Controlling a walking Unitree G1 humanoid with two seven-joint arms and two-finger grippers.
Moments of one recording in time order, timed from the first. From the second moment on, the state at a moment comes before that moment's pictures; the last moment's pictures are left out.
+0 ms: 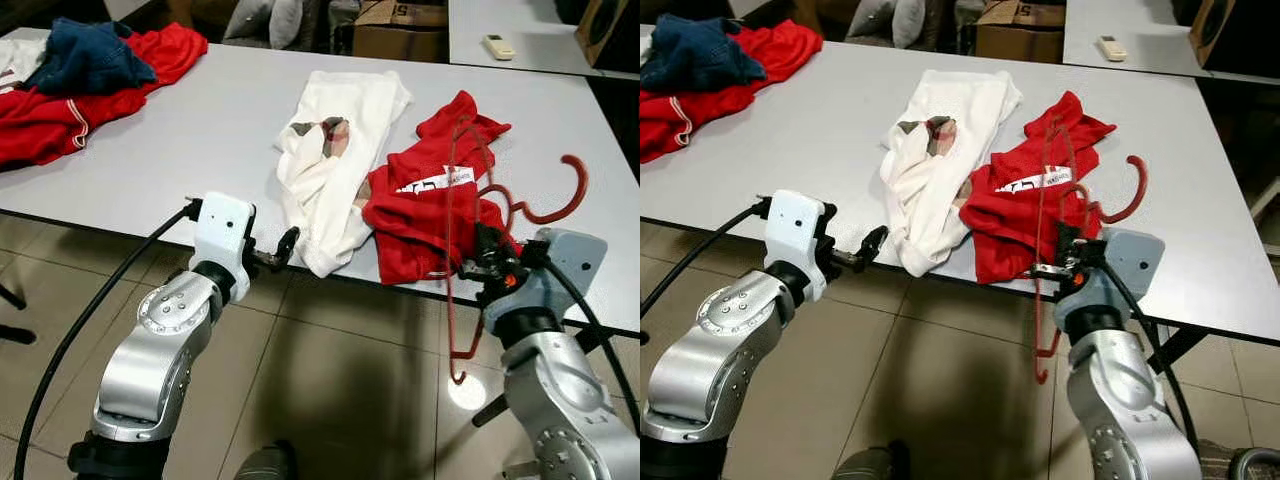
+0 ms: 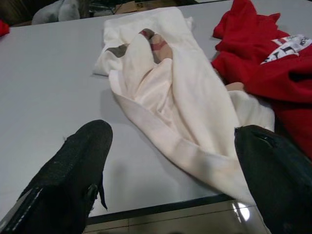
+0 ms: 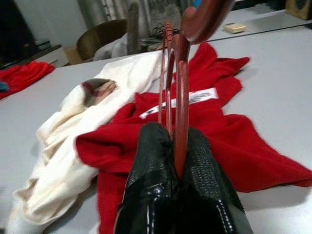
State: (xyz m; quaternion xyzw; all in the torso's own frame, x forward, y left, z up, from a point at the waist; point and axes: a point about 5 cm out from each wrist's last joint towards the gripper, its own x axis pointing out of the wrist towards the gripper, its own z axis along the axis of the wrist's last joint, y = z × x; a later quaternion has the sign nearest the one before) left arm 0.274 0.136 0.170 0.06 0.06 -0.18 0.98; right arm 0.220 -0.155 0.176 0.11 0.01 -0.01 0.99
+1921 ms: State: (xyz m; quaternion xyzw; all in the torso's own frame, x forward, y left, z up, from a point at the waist) left arm 0.275 0.126 0.171 0.05 0.07 -0.21 0.97; right arm 0.218 -0.166 0.161 0.14 0.04 -0.08 0.99
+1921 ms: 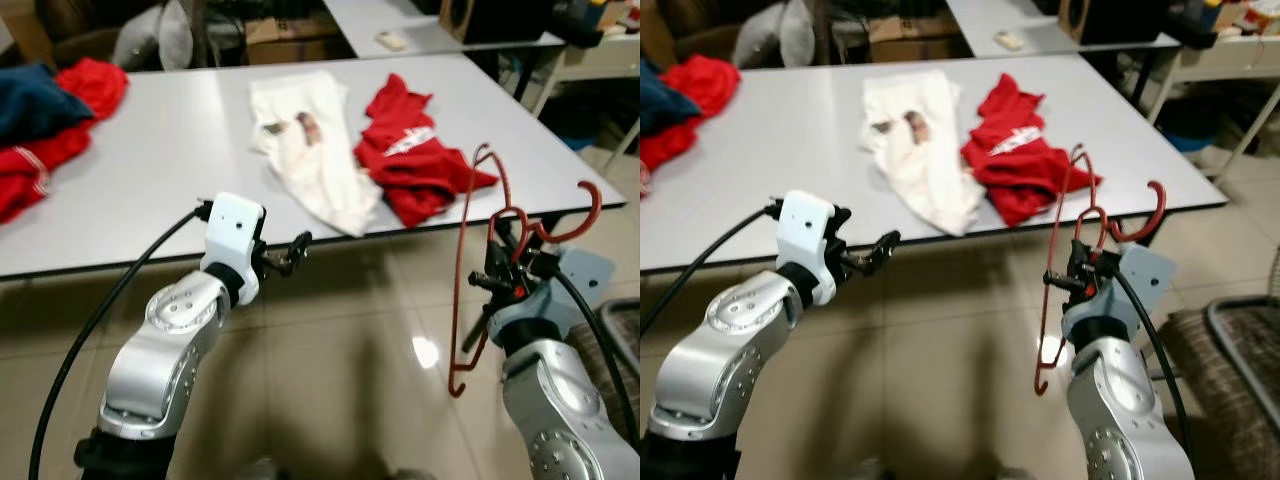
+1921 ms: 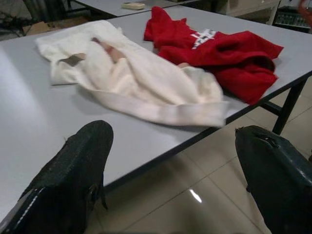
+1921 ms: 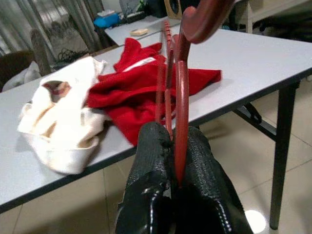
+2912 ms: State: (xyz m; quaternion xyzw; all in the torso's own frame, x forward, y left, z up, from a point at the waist) left arm 0.267 0.147 0.166 0.06 0.08 -0.16 0.98; right arm 0.227 -0.152 0.165 0.08 0.03 0.02 1.00
